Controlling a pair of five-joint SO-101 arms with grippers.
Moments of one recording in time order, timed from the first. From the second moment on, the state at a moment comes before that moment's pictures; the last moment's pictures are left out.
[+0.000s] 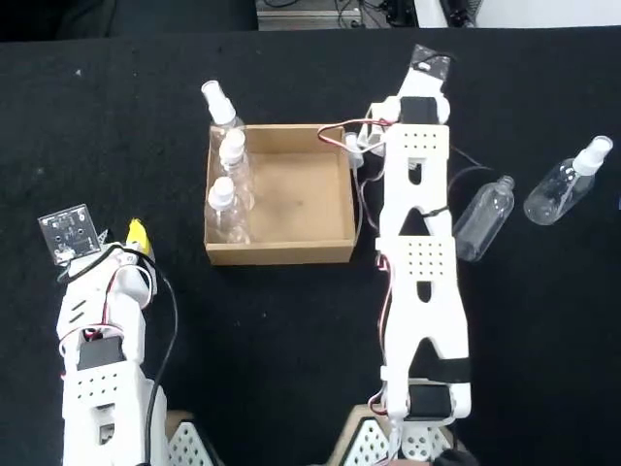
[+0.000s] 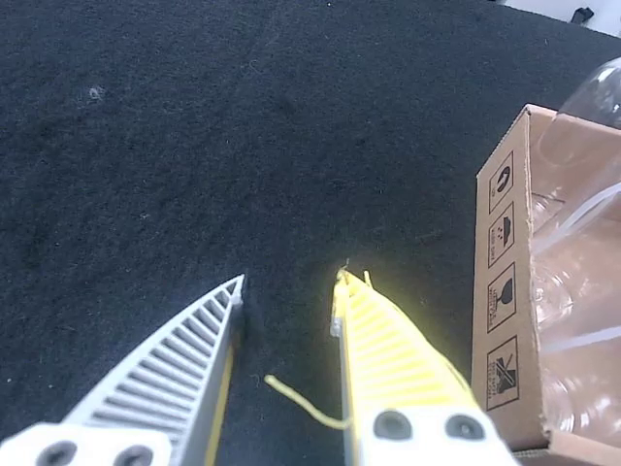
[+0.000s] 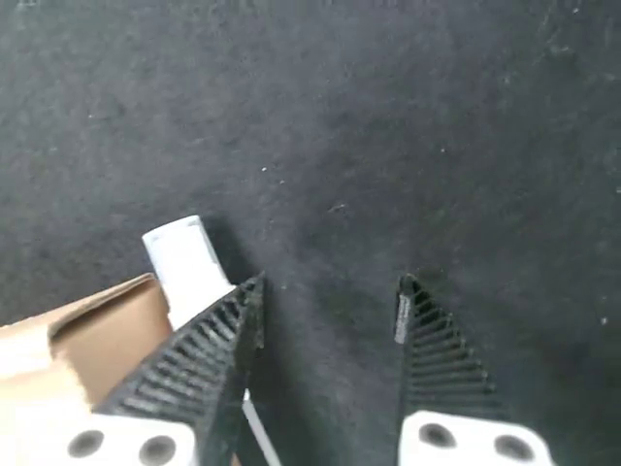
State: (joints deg) left arm -18.2 -71.5 92.0 13.0 4.9; right arm 0.5 77.8 -92.9 94.4 -22.5
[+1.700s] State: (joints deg) left arm -18.2 -71.5 92.0 13.0 4.9; right arm -1.8 77.3 -92.9 93.1 -32.0
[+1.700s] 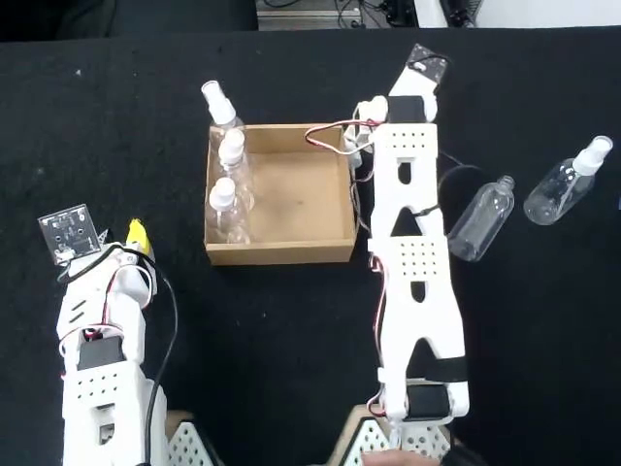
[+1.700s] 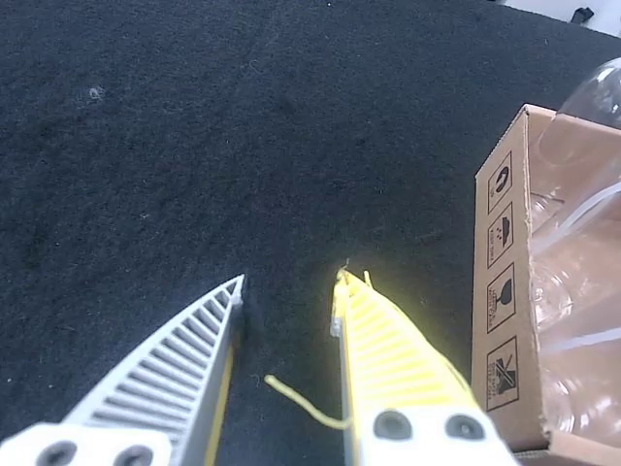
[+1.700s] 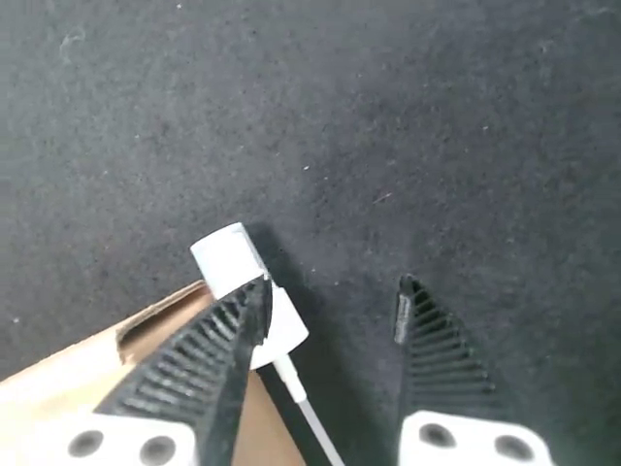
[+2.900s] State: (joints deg) left arm -18.2 -71.5 92.0 13.0 4.9; right arm -3.3 77.7 -93.0 93.4 -32.0
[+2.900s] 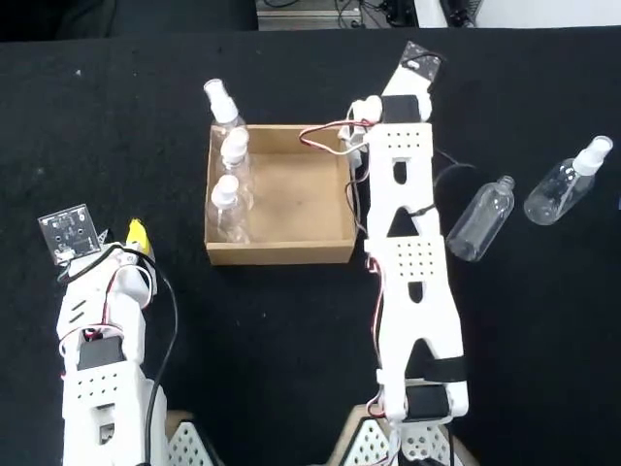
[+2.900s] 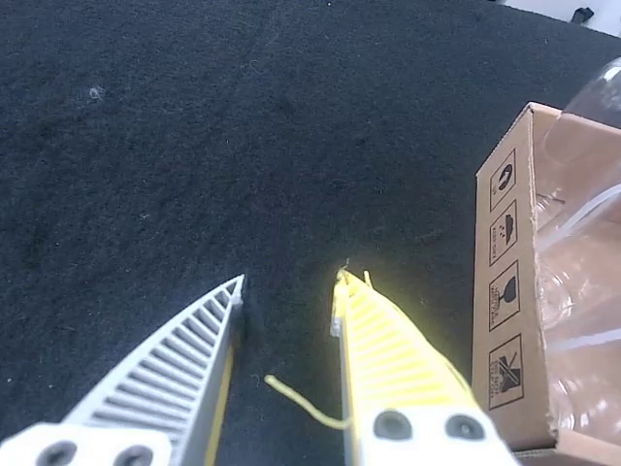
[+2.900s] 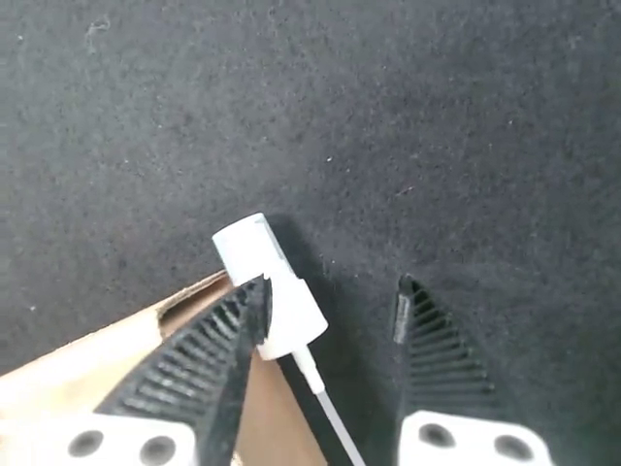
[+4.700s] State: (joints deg) left arm -18.2 -71.5 92.0 13.0 4.9; right arm -2.8 77.8 -93.9 99.3 -24.8
